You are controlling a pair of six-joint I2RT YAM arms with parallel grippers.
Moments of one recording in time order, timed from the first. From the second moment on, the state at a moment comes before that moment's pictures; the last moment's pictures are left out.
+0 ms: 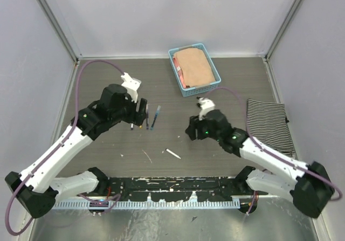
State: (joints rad) left arm -0.67 1.04 1.12 -0.73 -0.12 -0.16; right arm 0.80 1.05 0.63 -0.18 0.04 0.34
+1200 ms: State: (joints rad) left arm -1.14 1.62 1.16 -0.68 0.07 0.27; right arm 0.32 0.30 0.91 -0.56 -0.17 0.53
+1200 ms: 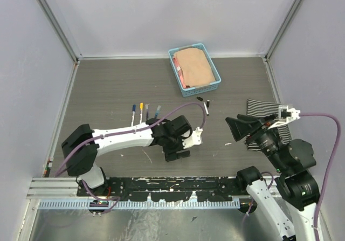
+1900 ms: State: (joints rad) left arm -1.14 1.81 1.15 -0.60 0.03 0.41; right arm 0.32 0.31 0.96 -0.68 -0.17 0.50
